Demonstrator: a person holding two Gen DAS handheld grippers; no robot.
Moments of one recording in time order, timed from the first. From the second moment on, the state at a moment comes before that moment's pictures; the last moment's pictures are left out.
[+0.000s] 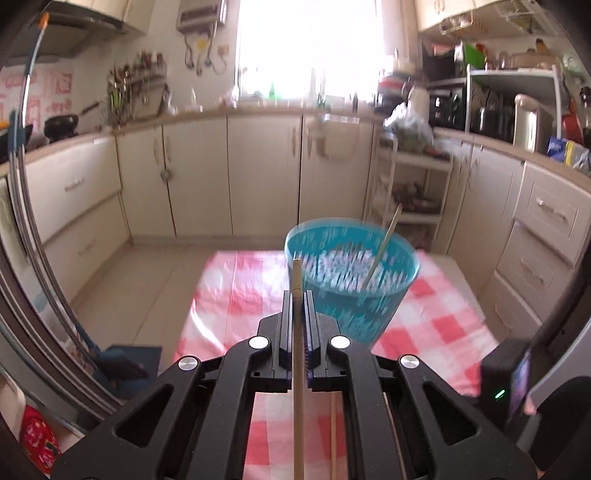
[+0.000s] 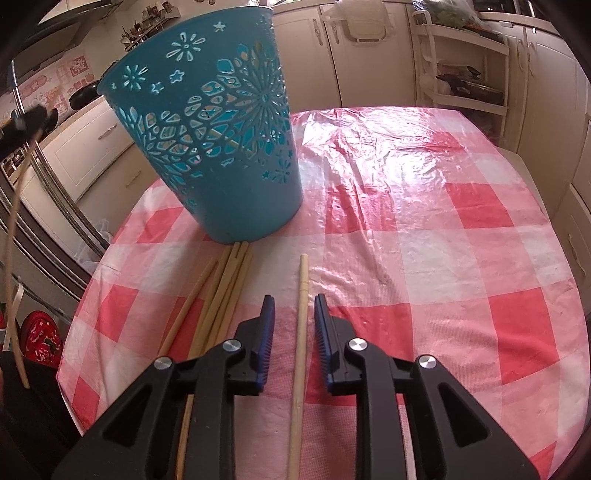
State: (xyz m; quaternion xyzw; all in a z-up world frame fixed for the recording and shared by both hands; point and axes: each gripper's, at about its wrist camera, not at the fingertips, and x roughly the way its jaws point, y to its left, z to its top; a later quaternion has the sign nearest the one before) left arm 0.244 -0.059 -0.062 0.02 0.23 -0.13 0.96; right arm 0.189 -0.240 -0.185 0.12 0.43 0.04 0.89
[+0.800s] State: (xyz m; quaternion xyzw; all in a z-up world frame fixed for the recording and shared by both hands) left arm 0.383 -0.100 0.001 -0.11 0.13 -0.10 0.98; right arm 0.187 -0.233 -0.184 0.11 0.43 0.06 0.89
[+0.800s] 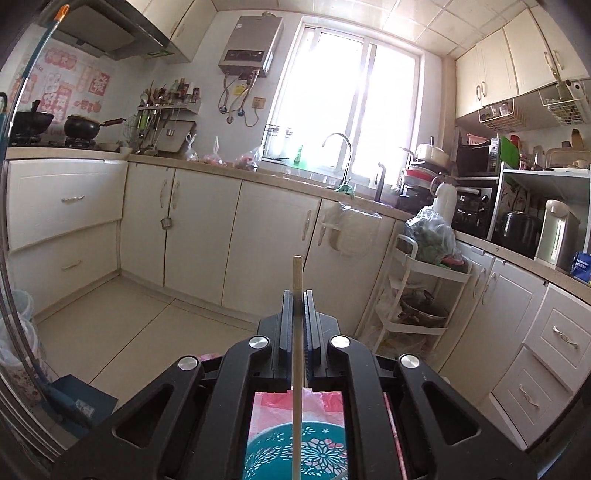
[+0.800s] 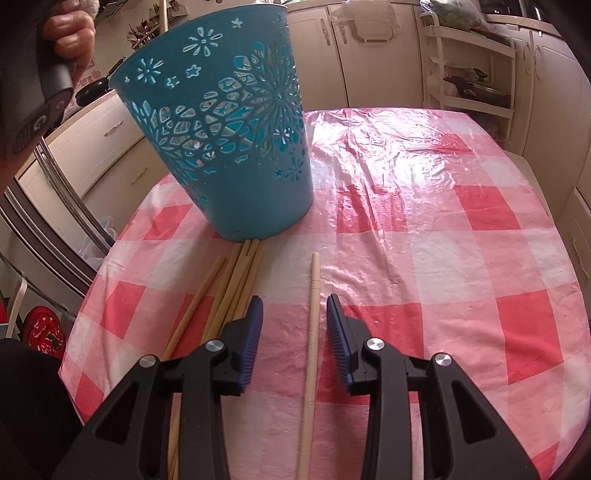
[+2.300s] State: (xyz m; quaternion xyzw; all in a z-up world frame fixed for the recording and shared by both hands) left arm 0.328 0.014 -0.063 -0.07 0.27 0.02 0.96; right arm 0.185 -0.250 0.000 0.18 0.24 0.13 0.94
